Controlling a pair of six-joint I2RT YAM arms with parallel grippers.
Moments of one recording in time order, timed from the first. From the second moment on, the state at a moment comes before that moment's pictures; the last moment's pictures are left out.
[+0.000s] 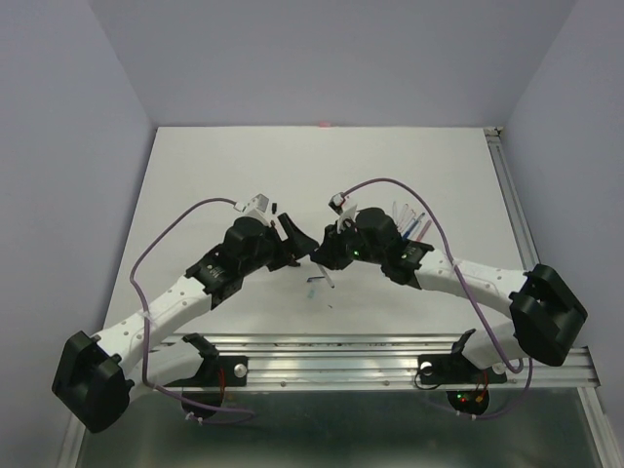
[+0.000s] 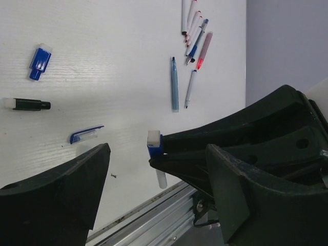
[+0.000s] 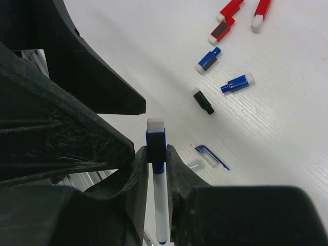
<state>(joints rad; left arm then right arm) -0.67 1.00 0.63 -0.11 0.08 -0.97 0.84 1.40 0.83 0.13 -0.24 0.41</state>
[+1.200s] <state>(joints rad) -0.71 1.01 0.63 -0.08 -0.03 -1.02 0.86 1.37 0.77 0.29 -0.28 0.65</state>
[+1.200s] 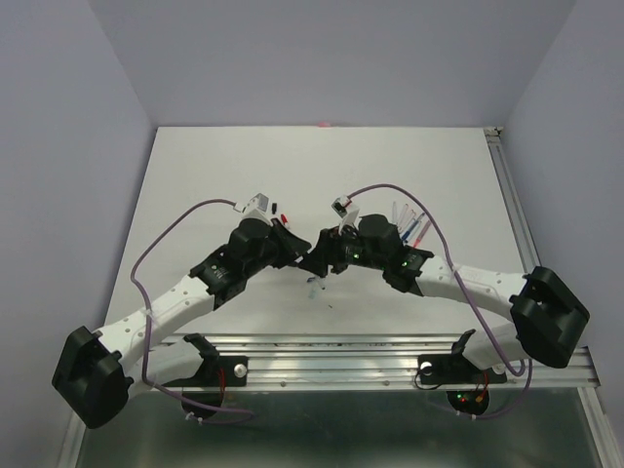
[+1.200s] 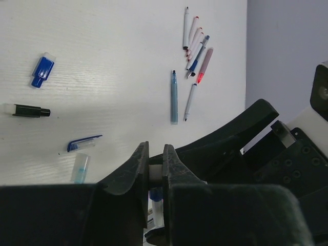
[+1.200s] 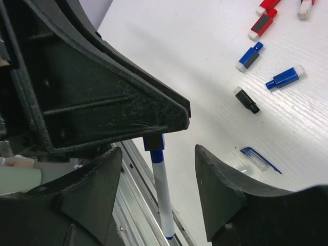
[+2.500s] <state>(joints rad) -0.43 1.18 0.74 -0.29 -0.09 -0.89 0.86 1.29 0.63 -0.13 0.35 0.73</state>
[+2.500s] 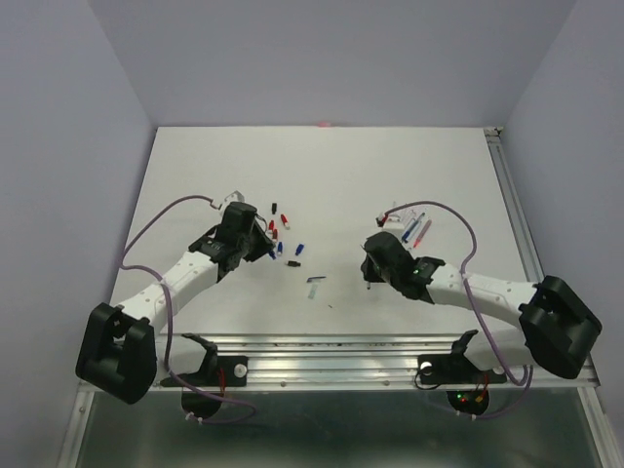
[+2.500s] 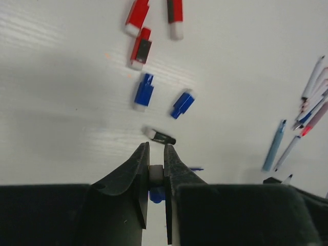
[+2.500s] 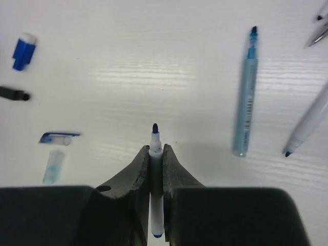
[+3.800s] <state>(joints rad) -0.54 1.38 0.69 -0.35 -0.09 -0.85 0.71 1.19 0.82 -0.30 0.43 0.67</state>
